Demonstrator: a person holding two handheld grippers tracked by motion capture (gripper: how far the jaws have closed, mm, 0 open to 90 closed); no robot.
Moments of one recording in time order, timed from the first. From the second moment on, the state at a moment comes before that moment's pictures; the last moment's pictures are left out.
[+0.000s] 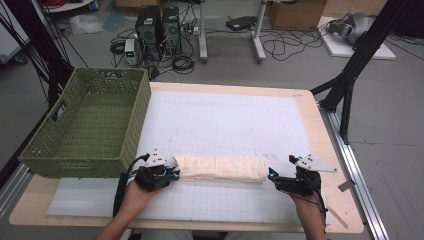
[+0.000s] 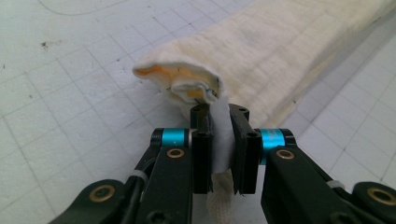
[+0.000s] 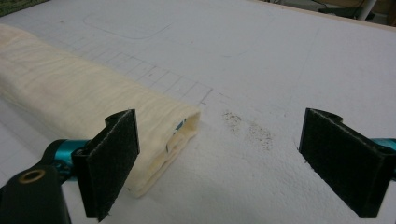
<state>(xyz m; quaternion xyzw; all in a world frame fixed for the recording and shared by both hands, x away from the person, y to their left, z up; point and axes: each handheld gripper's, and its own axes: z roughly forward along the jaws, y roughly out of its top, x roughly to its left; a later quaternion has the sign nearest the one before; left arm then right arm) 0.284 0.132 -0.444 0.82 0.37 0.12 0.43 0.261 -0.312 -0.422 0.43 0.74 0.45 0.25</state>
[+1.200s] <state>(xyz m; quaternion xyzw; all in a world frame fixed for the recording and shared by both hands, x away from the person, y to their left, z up) 0.286 0.143 -0.433 0.79 0.36 0.12 0.48 0.273 -0.275 -0.449 0.41 0.81 0.40 0.15</state>
